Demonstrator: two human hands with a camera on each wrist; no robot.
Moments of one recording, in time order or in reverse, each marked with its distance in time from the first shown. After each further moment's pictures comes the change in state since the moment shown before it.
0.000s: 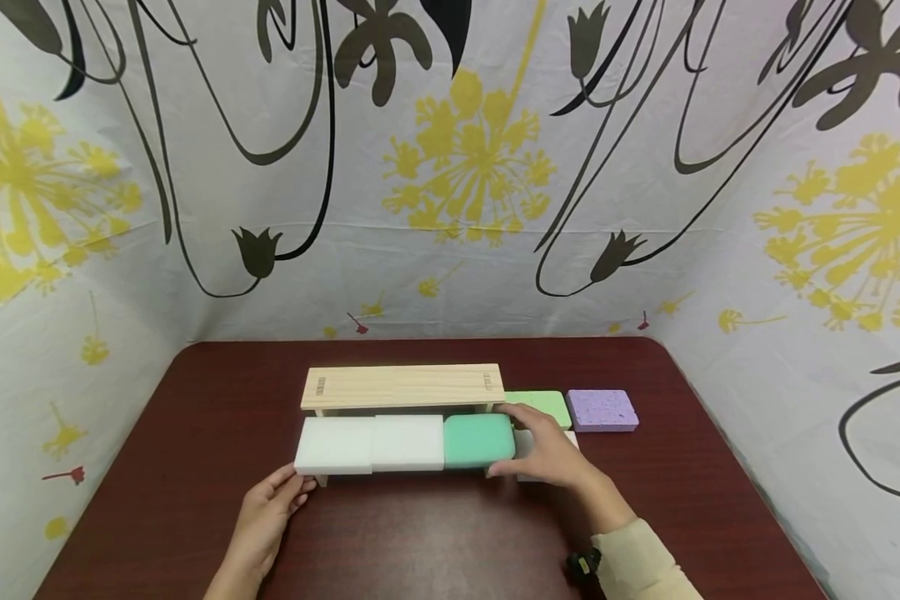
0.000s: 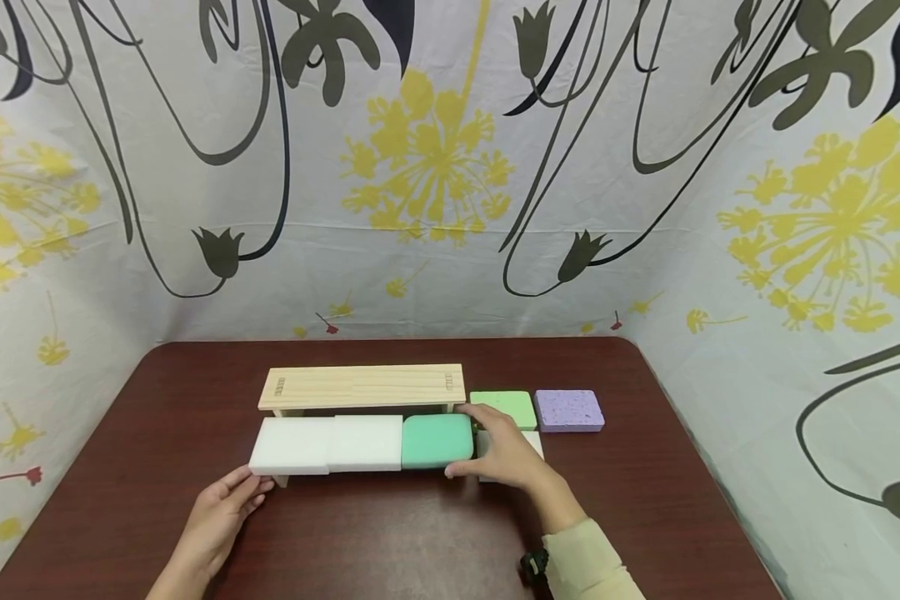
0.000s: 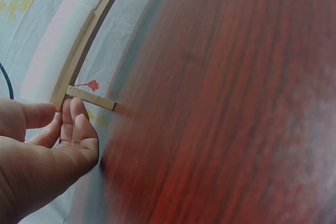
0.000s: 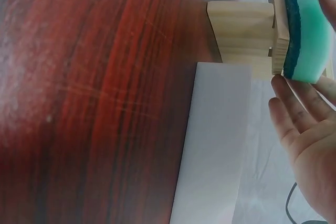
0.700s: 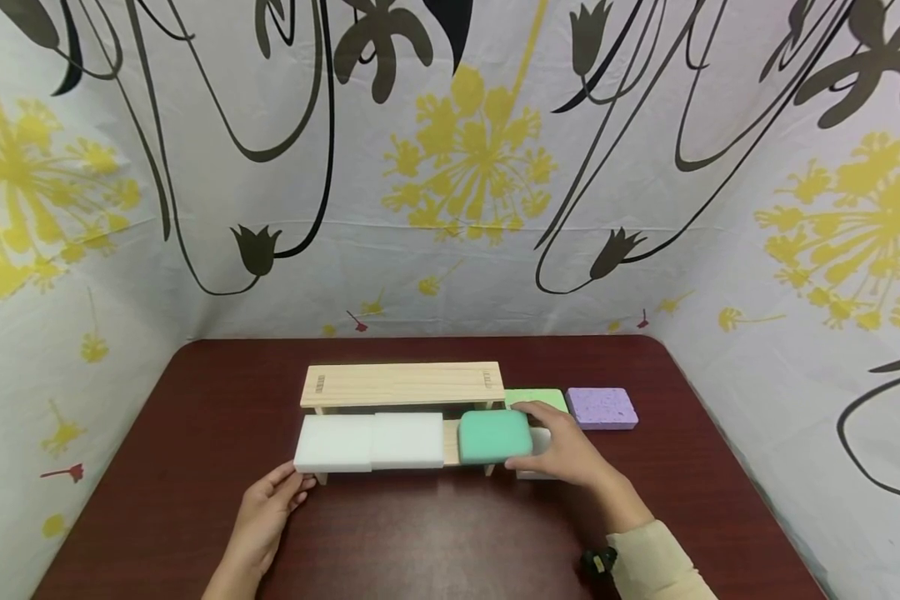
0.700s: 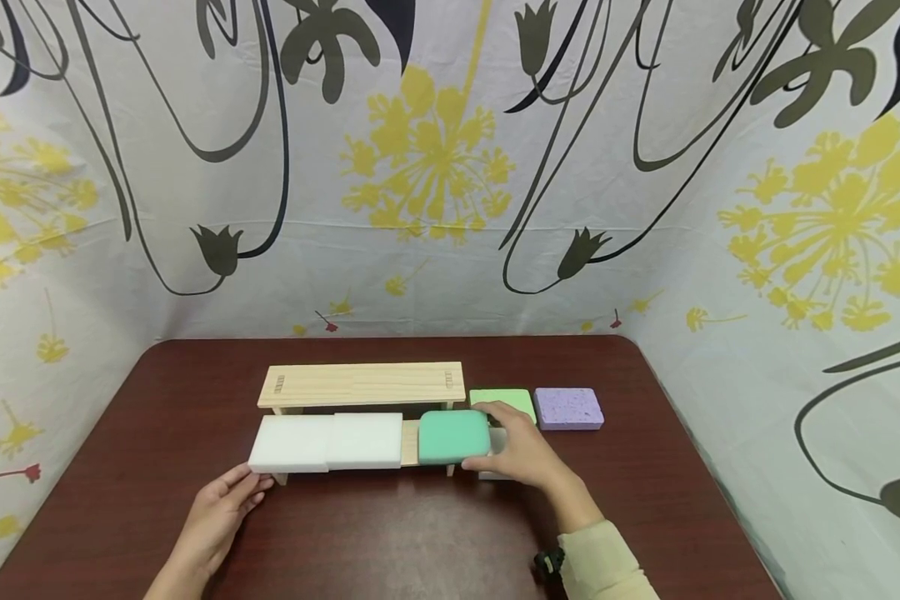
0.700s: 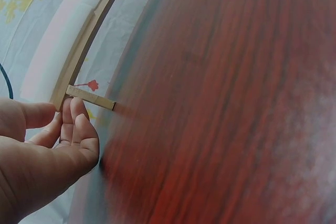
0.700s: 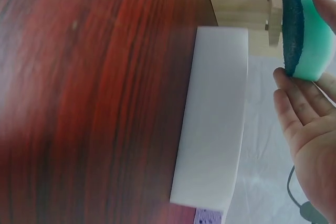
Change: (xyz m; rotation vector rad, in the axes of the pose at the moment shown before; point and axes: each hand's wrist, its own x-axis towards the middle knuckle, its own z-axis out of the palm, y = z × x) left_hand 0.000 0.001 -0.001 -0.006 -0.009 -0.010; right_hand -0.013 0.009 -0.016 -0.033 0.004 0.114
